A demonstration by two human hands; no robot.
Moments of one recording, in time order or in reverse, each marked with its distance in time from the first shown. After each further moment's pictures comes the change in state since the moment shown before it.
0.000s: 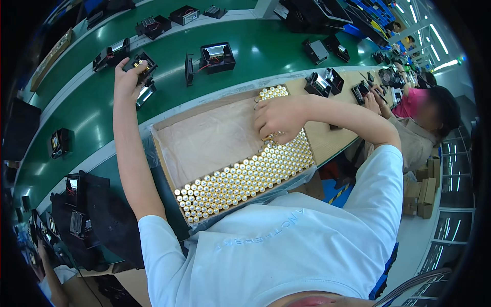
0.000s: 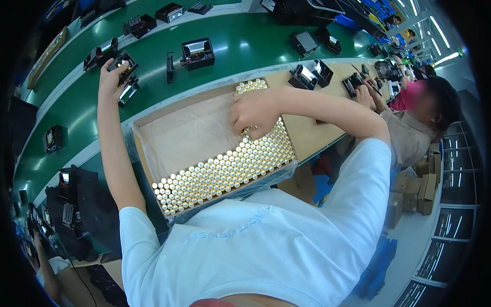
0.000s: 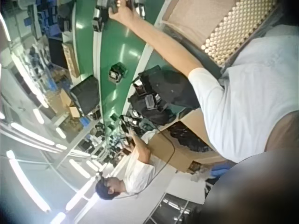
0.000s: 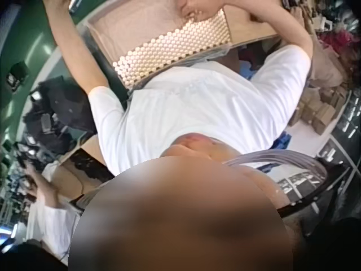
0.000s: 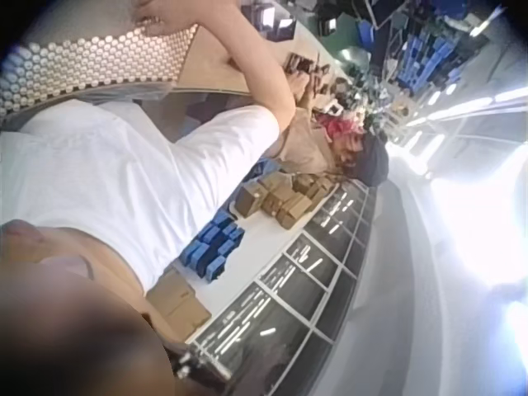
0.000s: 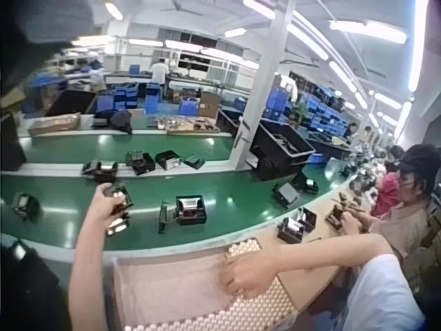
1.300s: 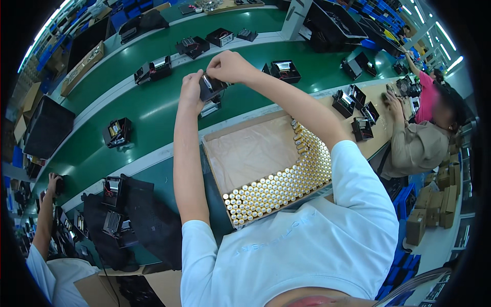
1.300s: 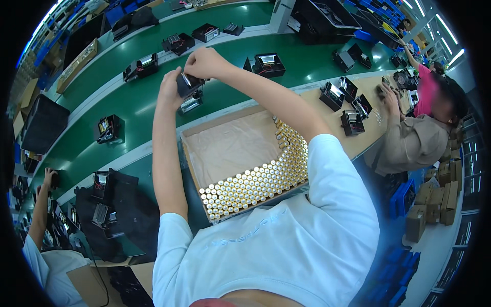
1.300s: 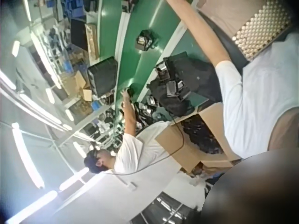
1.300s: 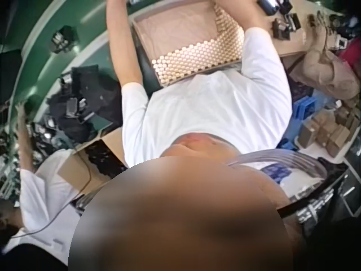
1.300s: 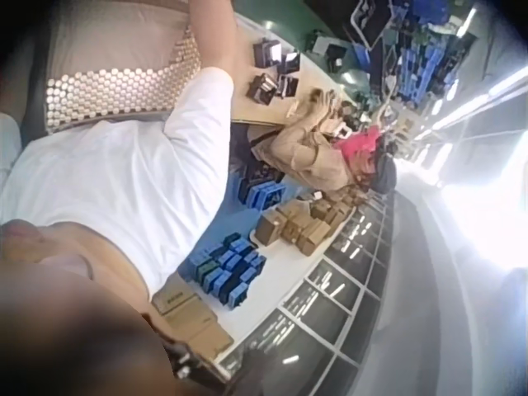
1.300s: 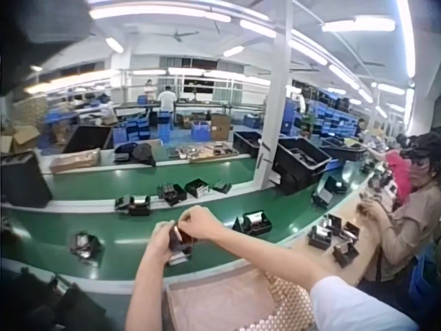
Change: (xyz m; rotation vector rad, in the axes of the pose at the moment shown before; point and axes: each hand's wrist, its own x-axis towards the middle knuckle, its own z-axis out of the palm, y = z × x) left_hand -0.006 -0.012 0.027 -0.135 -0.243 -0.138; right_hand 0.176 0.082 -0.124 0.433 1.006 0.793
